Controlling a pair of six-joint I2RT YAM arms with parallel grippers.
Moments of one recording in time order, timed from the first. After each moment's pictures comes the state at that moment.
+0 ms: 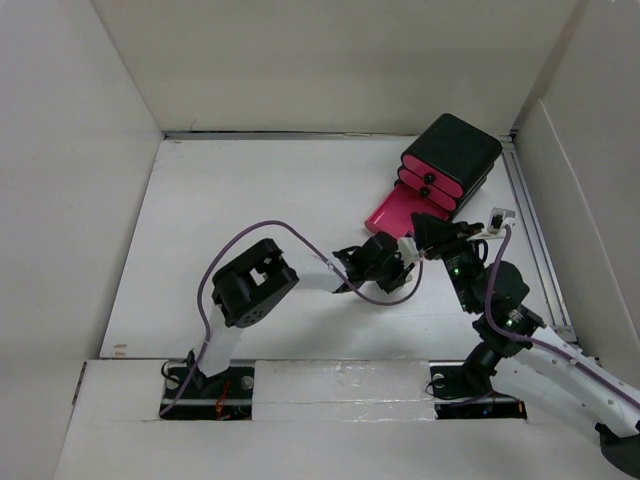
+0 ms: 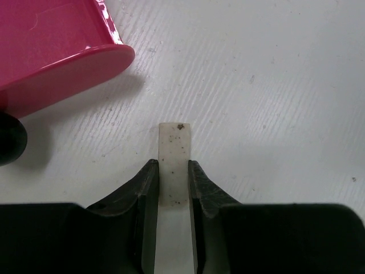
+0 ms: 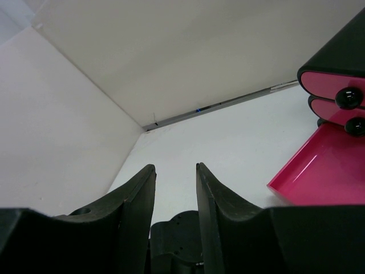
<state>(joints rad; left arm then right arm) -1.03 2.05 1.21 0.21 0.18 -0.05 0.79 0.59 0.54 0.30 0.50 0.53</state>
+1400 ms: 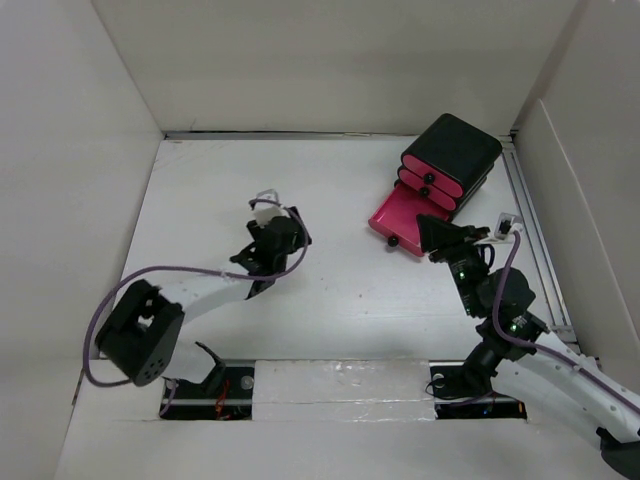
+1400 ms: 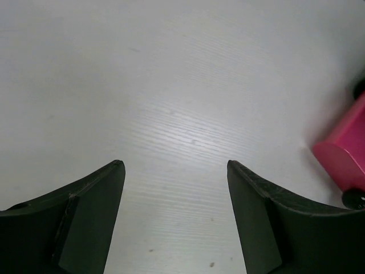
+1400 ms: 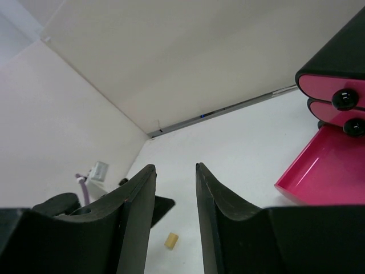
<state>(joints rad) -0.70 1.40 0.70 0.17 -0.55 -0.68 0.79 0.54 0.51 0.30 0.52 0.54</state>
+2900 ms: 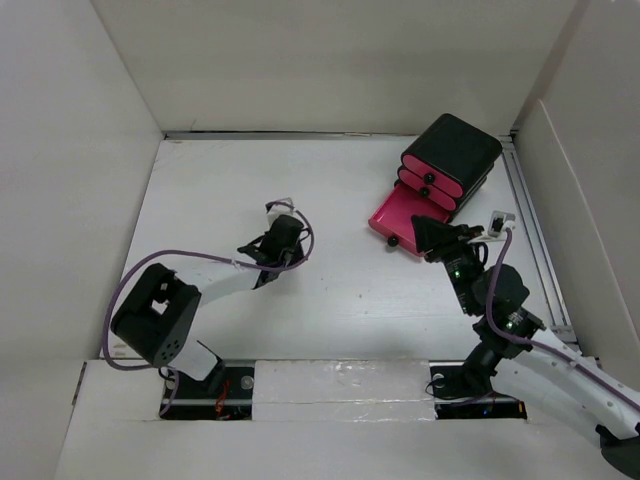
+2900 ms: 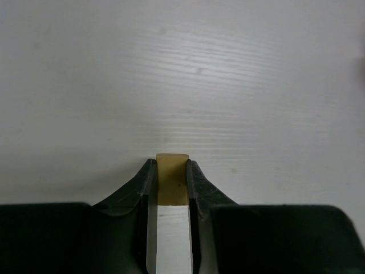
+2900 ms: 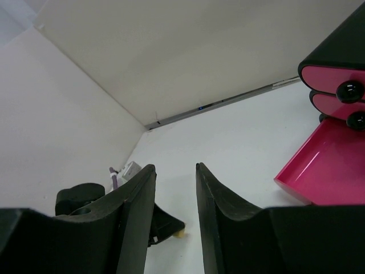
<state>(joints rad) -0.61 1.48 0.69 -0.01 -0.32 -0.65 0.79 0.58 0.51 0.30 0.50 0.55</state>
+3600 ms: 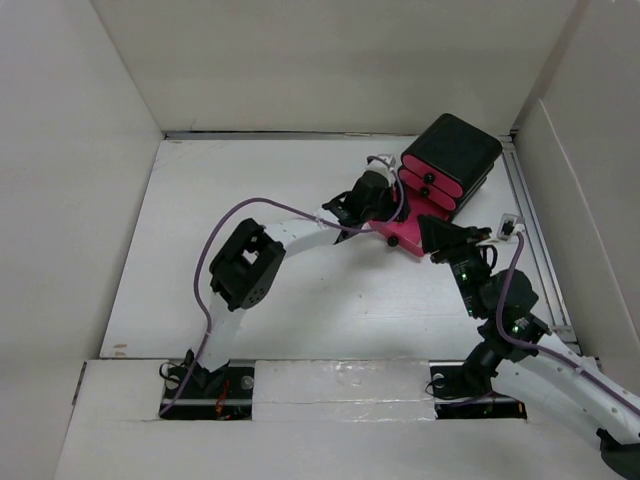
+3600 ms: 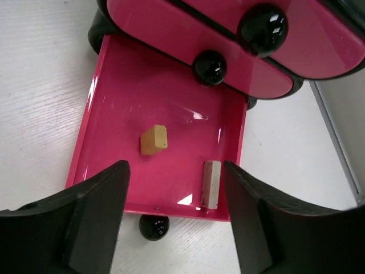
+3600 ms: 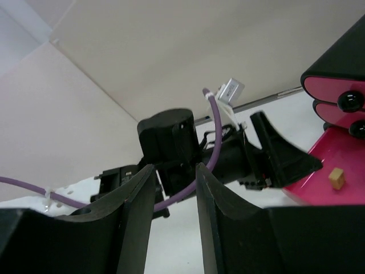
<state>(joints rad) -0.83 2.13 1.64 0.05 -0.06 -0.59 0.79 0.52 0.51 0.30 0.50 0.55</state>
